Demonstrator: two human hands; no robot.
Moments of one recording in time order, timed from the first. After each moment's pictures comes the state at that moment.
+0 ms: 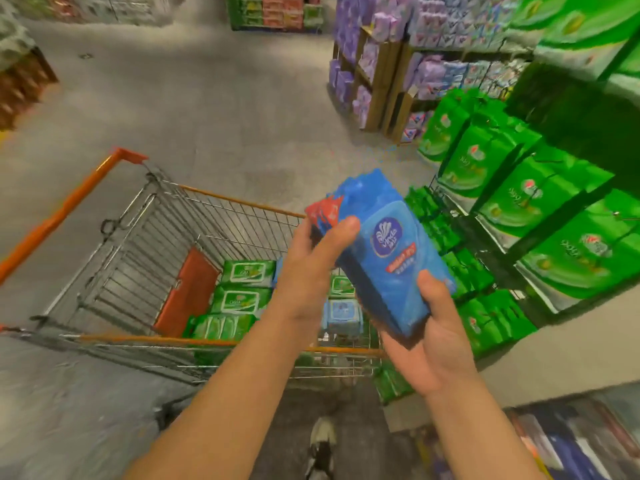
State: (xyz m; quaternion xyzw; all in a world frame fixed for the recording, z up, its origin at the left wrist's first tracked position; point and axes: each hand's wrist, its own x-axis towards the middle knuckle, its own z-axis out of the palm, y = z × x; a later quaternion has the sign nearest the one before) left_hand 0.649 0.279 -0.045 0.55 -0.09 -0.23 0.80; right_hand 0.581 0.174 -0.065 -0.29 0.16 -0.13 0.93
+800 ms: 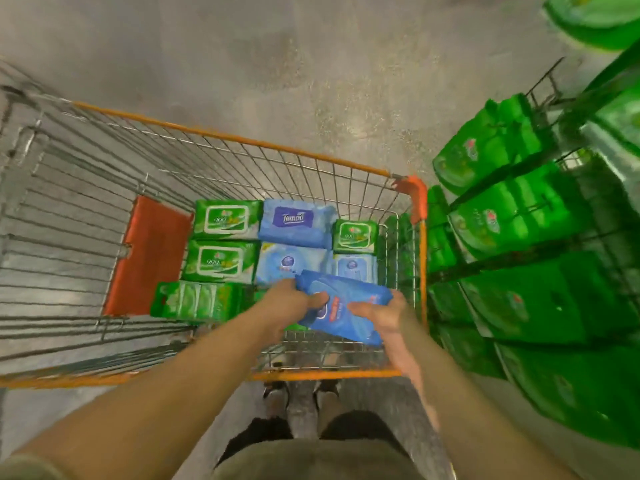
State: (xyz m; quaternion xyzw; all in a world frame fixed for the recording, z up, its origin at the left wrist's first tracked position) left_hand 0.783 0.214 -0.327 0.74 0.09 -0.51 0.43; right_hand 0.670 0.063 -0.331 -0.52 0.52 0.13 0.67
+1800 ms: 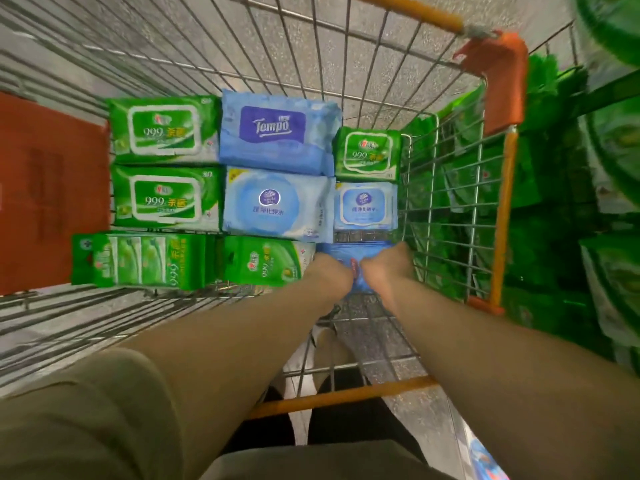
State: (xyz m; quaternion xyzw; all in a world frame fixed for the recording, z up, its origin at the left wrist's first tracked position) left_hand 0.744 0.164 -0.512 0.79 -0.08 -0.59 0.15; right_hand 0.698 0.067 -0.513 -0.62 0.66 0.23 0.36
